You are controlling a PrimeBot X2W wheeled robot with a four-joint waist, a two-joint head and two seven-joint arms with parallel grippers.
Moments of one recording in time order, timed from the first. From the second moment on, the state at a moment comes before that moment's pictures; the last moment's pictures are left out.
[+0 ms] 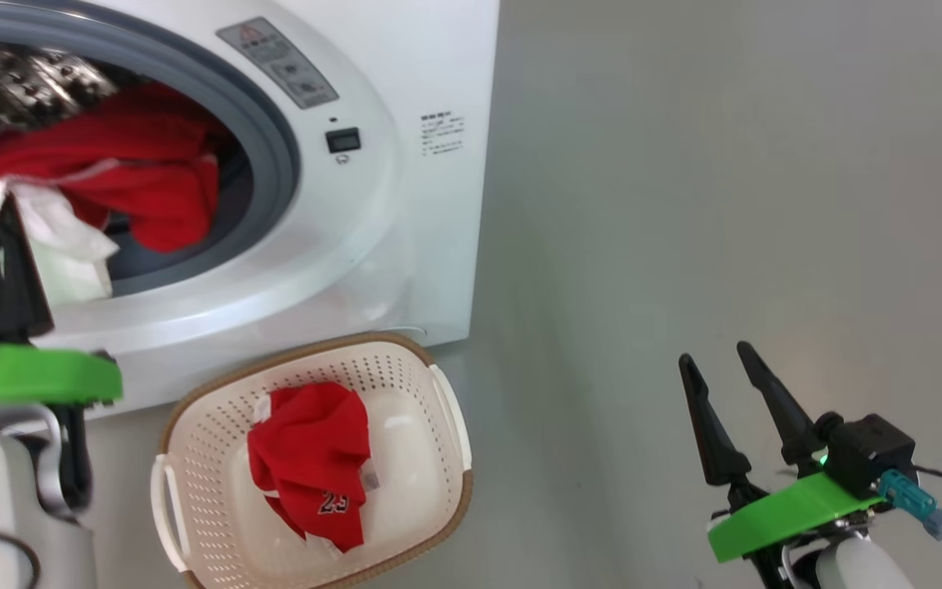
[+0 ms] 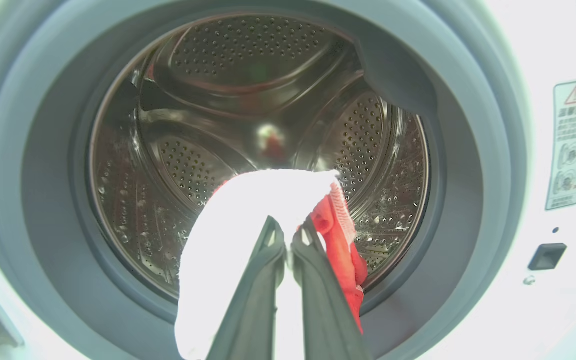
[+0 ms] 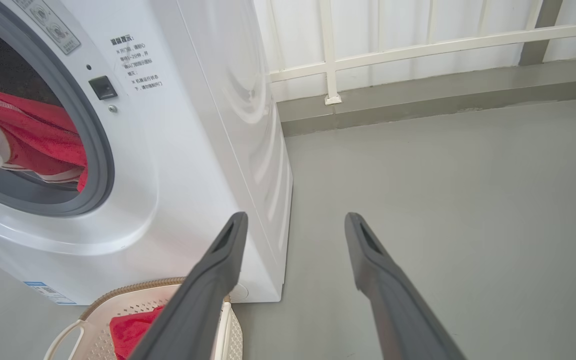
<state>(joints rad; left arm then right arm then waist) -0.55 0.11 0.26 0.41 -0.13 -0.09 -0.26 -0.11 -0.05 0.11 0.23 0.35 0.12 -0.26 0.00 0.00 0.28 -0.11</state>
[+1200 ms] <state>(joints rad) -0.27 0.04 0.18 0.05 -0.14 -0.13 -0.26 -0.06 -0.05 0.10 0.24 0.35 0.12 -0.26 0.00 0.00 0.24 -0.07</state>
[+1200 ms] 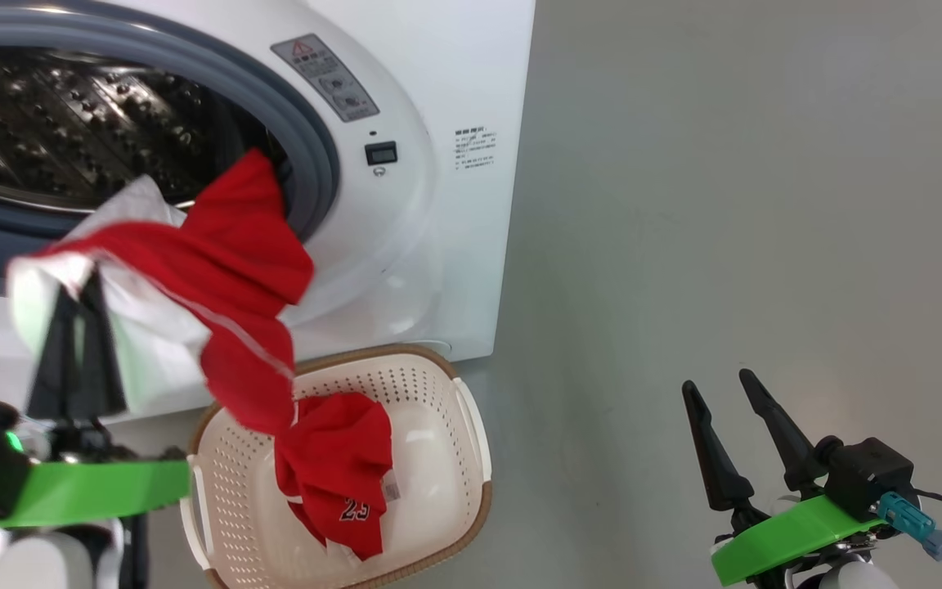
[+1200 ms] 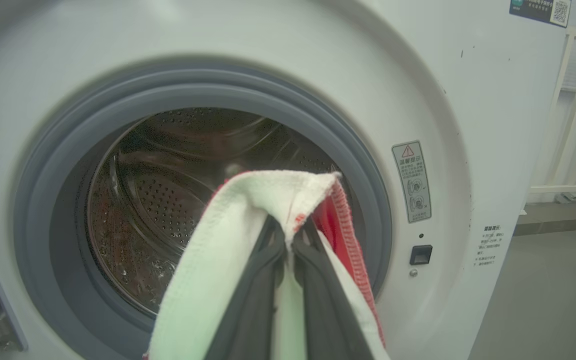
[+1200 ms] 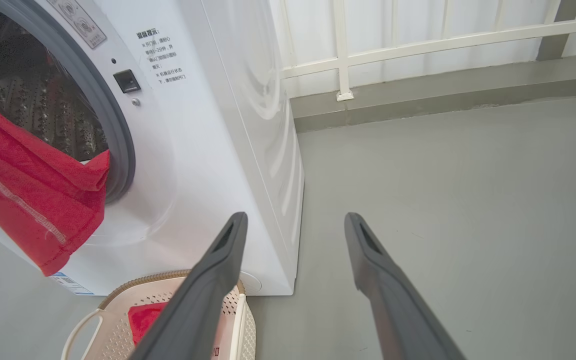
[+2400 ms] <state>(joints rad) -0.50 0.04 0.05 0.76 -0.12 -0.13 -0.26 -0.21 -0.05 0.11 0.19 0.37 0.12 -0.26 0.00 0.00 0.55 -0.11</state>
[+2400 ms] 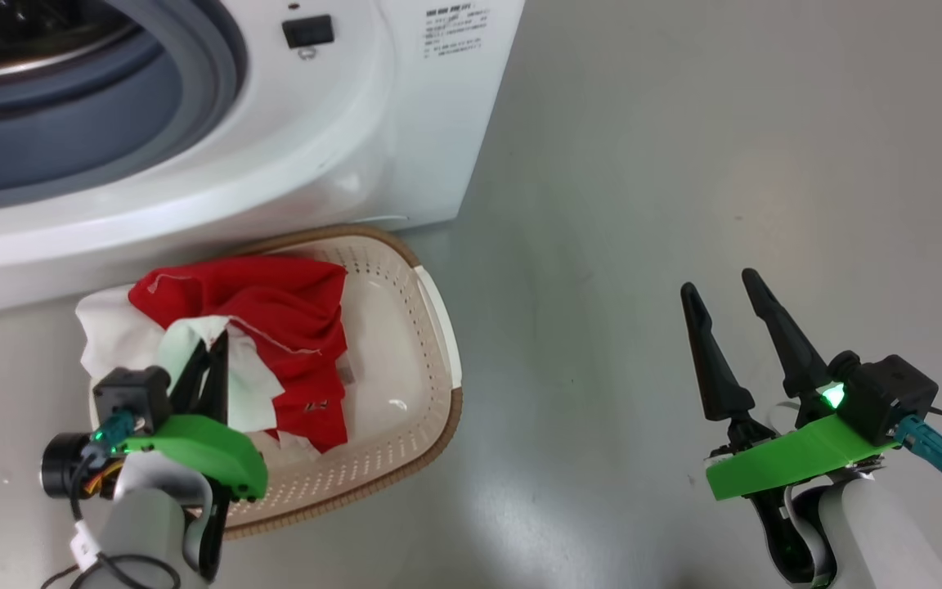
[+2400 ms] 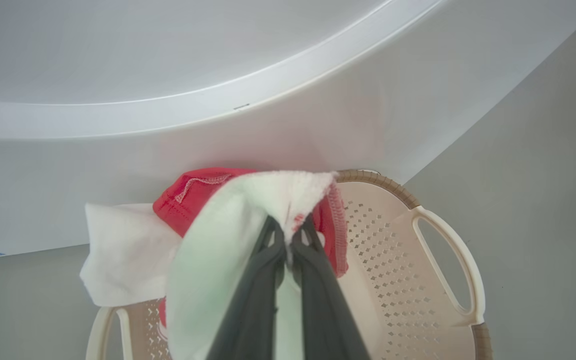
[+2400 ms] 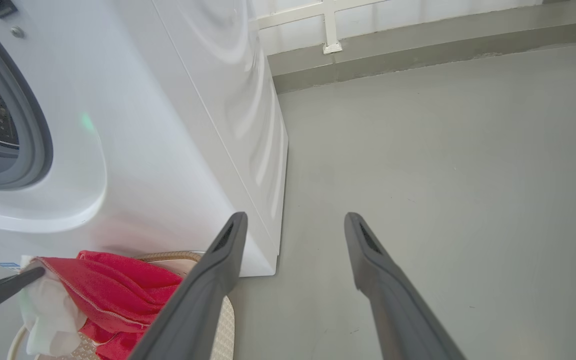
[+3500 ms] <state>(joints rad) -0.64 0.05 -0.06 0.96 -0.23 -0.13 -0.26 -0.25 -0.05 0.11 0.18 0.37 0.12 -0.26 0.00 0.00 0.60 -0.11</state>
